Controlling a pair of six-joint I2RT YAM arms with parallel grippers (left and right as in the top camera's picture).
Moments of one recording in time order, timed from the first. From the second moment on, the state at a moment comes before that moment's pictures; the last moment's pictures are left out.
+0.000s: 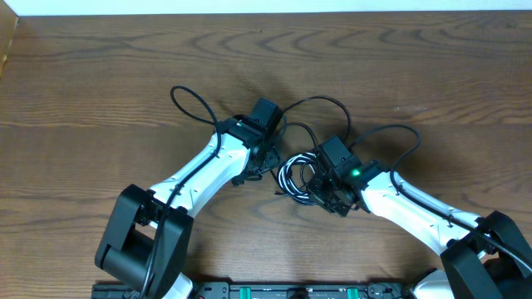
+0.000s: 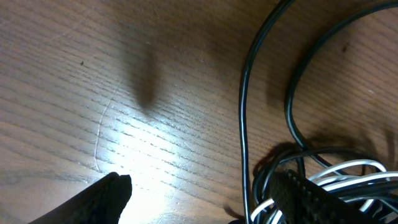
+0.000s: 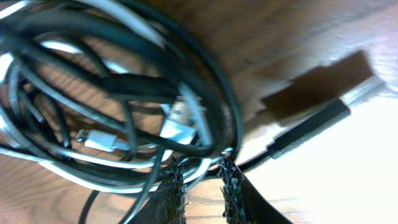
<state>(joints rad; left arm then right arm) -0.52 1.73 1.12 -0.81 -0.01 -0.96 0.63 1.57 0.80 -0.54 -0.21 1.30</state>
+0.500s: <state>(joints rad) -0.52 1.73 1.12 -0.81 -0.01 -0.96 0.63 1.59 0.80 -0.51 -0.14 1.41</state>
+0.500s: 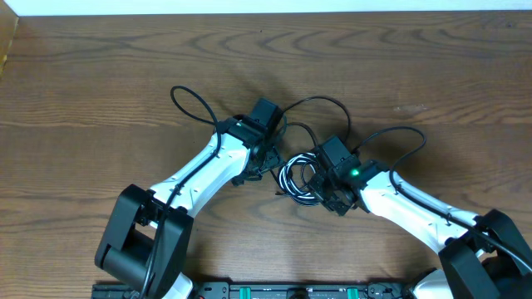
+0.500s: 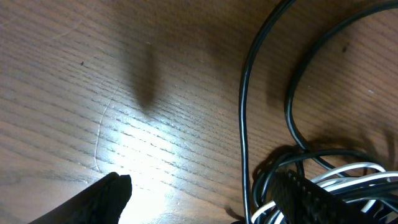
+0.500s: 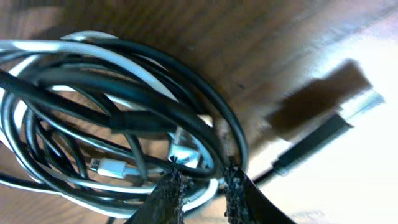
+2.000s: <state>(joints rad) -0.52 1.73 1.12 -0.81 -0.01 -0.96 0.48 1.12 0.80 -0.52 -0.31 0.98</state>
